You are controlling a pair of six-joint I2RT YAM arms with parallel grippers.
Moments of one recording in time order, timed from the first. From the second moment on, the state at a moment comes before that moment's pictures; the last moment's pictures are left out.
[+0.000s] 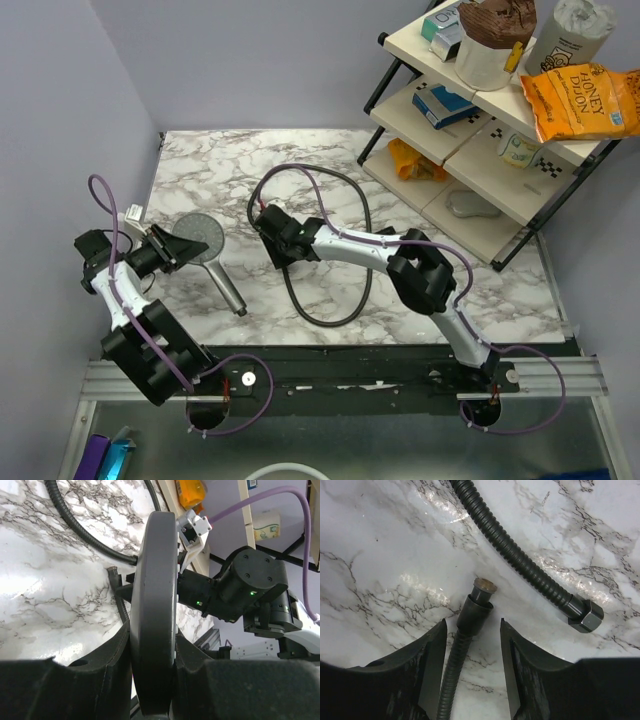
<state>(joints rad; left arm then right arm) 0.74 1.23 0.79 -0.65 1.35 -0.02 1.03 2.26 1.81 -0.51 0.25 0.39</state>
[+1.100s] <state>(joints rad) 0.71 1.16 0.75 -0.60 1.32 -0.10 1.16 1.88 1.01 0.15 0.13 0.31</state>
